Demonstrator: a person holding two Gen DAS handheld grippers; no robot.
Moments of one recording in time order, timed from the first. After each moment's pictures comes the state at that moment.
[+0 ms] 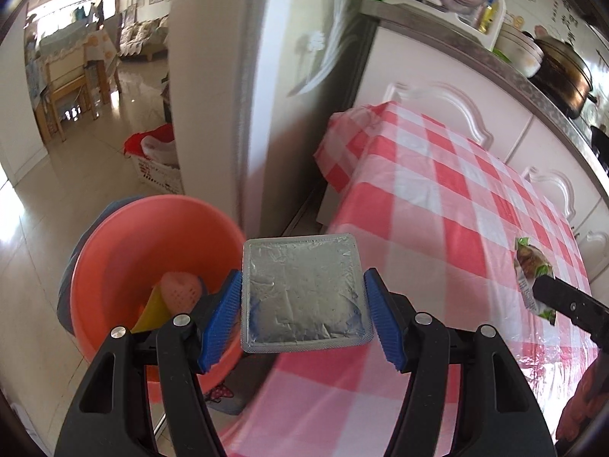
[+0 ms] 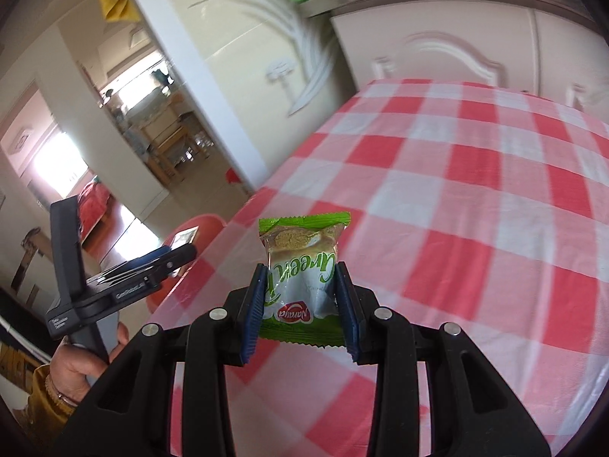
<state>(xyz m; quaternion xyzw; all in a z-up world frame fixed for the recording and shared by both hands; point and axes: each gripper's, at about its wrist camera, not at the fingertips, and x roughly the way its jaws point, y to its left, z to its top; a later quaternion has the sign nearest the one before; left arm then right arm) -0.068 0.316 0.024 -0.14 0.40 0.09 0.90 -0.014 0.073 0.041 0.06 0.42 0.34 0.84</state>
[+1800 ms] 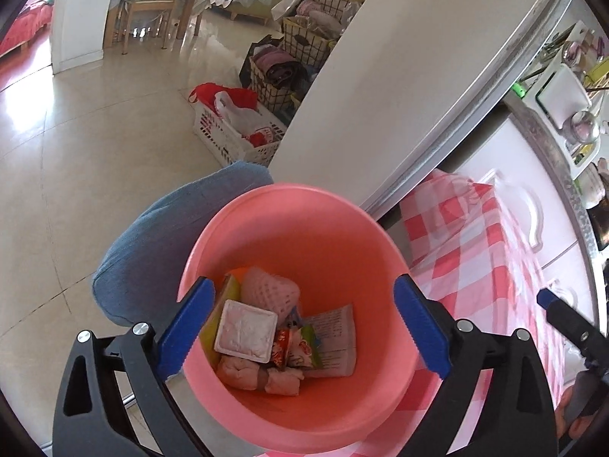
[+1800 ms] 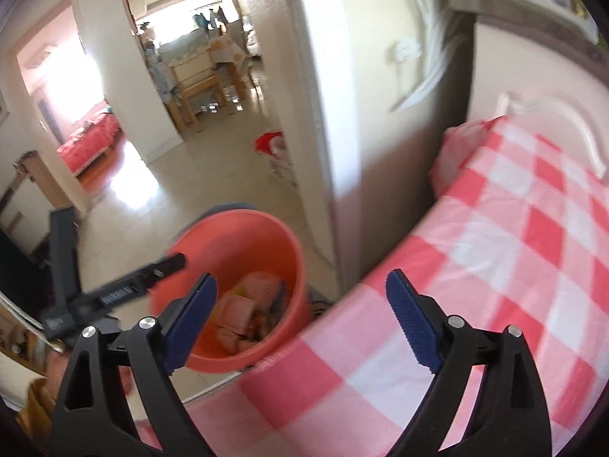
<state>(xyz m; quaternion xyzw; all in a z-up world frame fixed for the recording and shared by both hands) -0.110 0.484 -0.033 -0.32 0.35 0.17 0.87 -0.003 0.253 0.039 -0.08 0.40 0.38 0.83</state>
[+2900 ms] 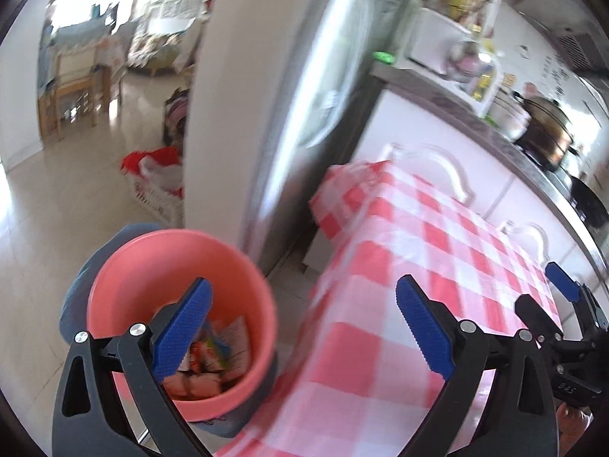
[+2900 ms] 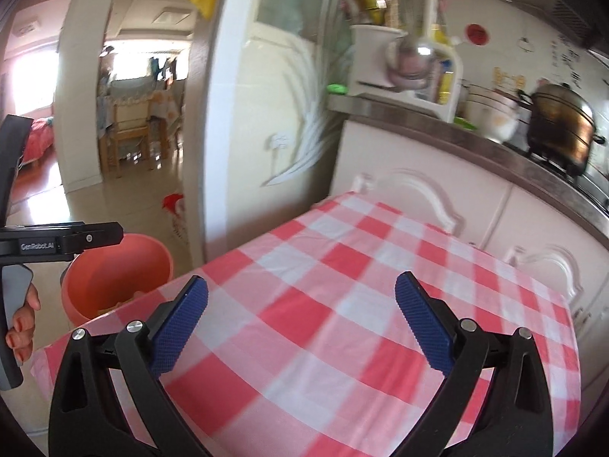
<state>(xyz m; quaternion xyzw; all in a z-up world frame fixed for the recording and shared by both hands) -0.096 0.346 0.053 -0.18 0.30 0.07 0.93 -0.060 0.111 0.075 -0.13 0.21 0.23 0.94</state>
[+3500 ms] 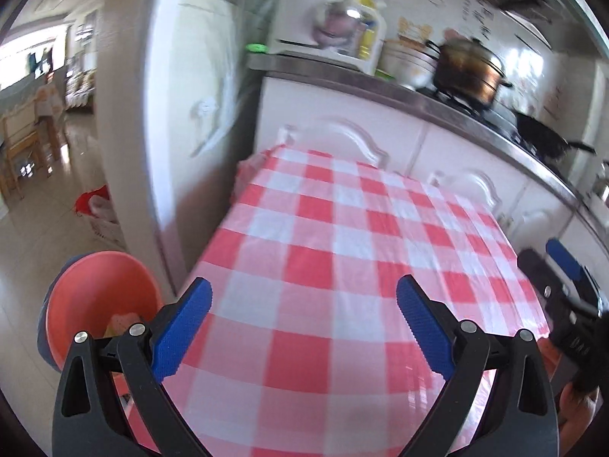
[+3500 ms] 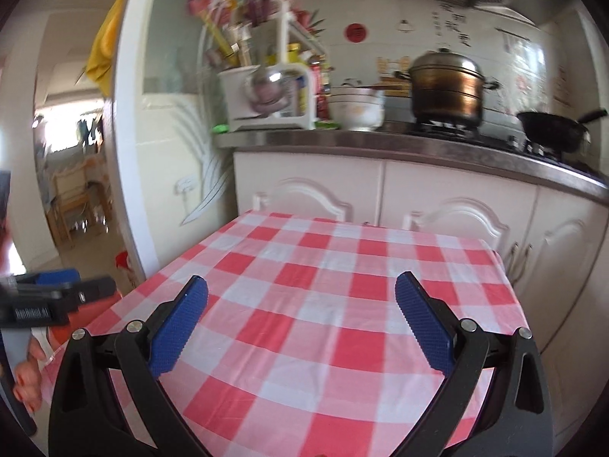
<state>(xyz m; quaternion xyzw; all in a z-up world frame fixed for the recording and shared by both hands) -0.100 0.198 0.095 -0.09 0.32 -0.03 0.94 -0.099 -0.036 0.101 -0.01 0.18 0.11 0.98</state>
